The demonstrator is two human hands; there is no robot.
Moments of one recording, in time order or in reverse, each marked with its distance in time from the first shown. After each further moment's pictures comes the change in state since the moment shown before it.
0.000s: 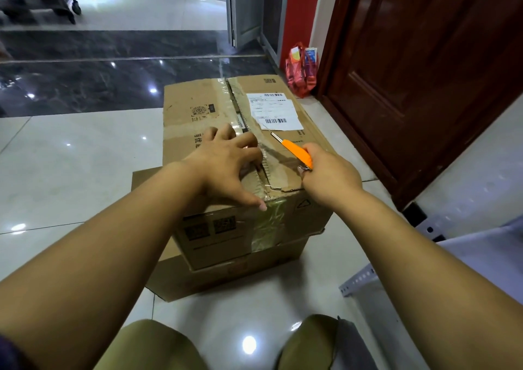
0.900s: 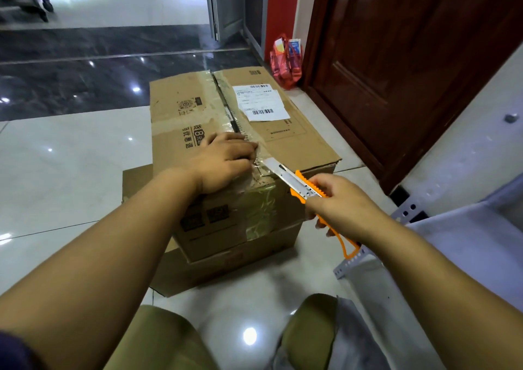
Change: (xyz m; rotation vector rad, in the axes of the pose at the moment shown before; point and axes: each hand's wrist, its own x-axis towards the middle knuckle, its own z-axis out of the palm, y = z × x) left_hand -0.003 0.008 0.016 -0.603 0.065 -0.009; right_hand -0.082 0.011 -0.017 0.500 -0.264 0.140
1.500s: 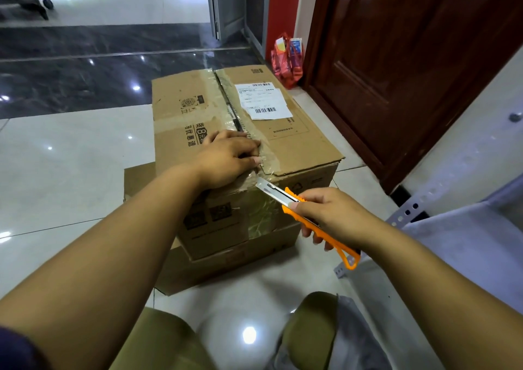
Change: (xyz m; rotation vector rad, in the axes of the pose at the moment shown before) left_hand 0.000 0.003 0.003 -0.025 0.066 -0.050; right_hand 0.000 0.003 0.012 0.101 -0.197 0.040
